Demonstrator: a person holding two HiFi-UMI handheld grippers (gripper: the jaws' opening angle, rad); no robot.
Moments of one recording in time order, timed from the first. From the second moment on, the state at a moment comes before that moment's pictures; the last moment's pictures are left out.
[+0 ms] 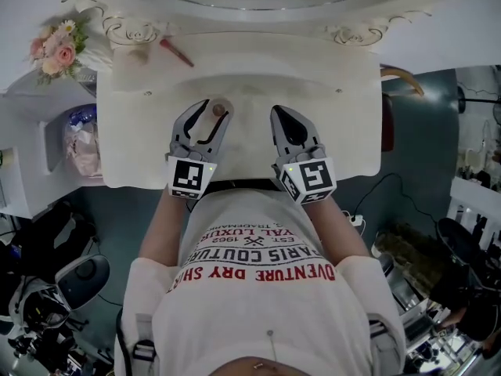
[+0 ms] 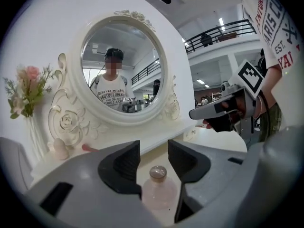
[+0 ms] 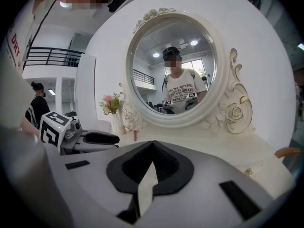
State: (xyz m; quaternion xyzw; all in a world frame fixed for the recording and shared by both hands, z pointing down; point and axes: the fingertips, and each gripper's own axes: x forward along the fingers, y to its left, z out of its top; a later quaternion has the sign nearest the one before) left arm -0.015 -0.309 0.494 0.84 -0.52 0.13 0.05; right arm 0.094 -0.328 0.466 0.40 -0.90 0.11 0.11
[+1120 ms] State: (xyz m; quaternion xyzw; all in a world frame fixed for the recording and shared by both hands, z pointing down) left arm -0.087 -0.241 0.349 0.84 -0.54 0.05 0.01; right arm 0.044 -0.270 0.355 0.35 -0.93 0.00 0.05
